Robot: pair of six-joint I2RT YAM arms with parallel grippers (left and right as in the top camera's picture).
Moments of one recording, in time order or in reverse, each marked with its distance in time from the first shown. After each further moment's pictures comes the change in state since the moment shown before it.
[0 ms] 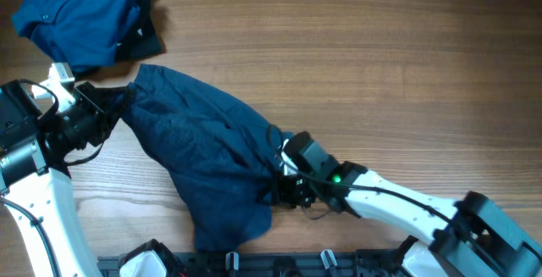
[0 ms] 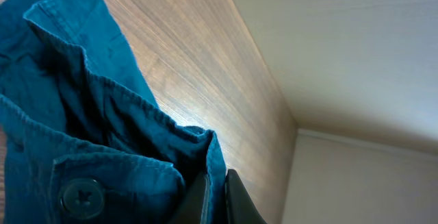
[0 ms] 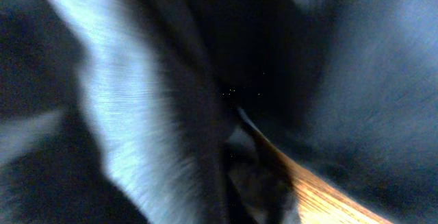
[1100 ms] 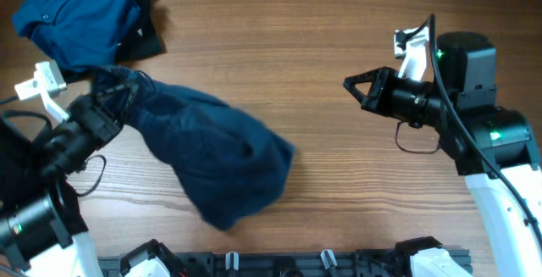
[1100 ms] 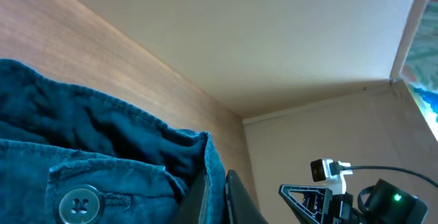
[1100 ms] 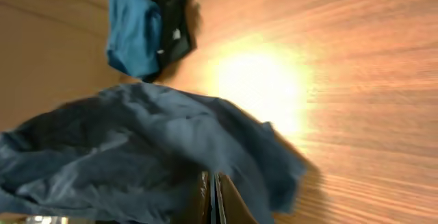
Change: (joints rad) left arm 0.000 -0.306 0.000 0.176 0.224 -0.116; right arm -0.623 -0.319 0.740 -0.869 0.085 -0.458
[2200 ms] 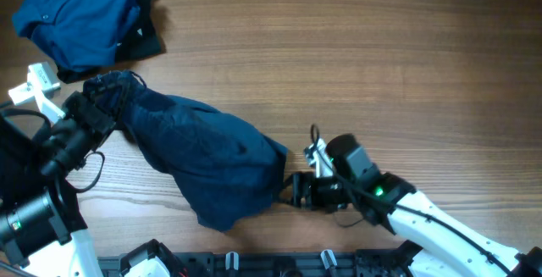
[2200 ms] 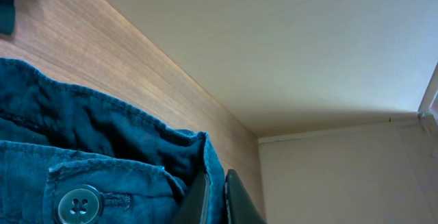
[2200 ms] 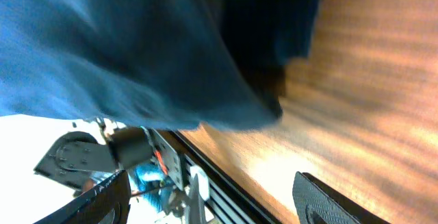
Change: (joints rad) left arm 0.000 0.019 0.000 -0.016 -0.122 -0.044; right arm 0.487 0.014 -0.899 0.759 -0.152 0.369
